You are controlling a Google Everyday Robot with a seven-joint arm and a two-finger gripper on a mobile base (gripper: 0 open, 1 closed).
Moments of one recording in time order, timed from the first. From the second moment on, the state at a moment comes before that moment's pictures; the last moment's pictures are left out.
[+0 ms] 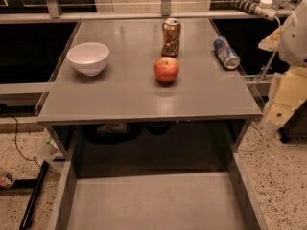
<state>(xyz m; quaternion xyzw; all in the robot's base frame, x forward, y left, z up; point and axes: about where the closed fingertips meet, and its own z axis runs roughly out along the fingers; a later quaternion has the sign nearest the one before) 0.438 -0.217 0.976 -0.60 0.78 -0.03 0.16</state>
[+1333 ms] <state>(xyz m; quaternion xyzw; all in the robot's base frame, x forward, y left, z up) 0.493 -0.179 0.967 -0.64 0.73 -0.02 0.24</state>
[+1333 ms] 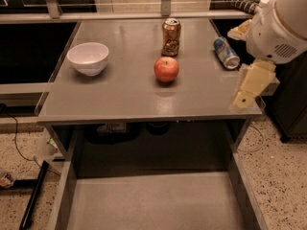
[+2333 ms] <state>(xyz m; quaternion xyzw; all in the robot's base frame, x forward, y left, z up) 0.556 -0.138 0.964 -0.64 0.69 0.05 0.34</state>
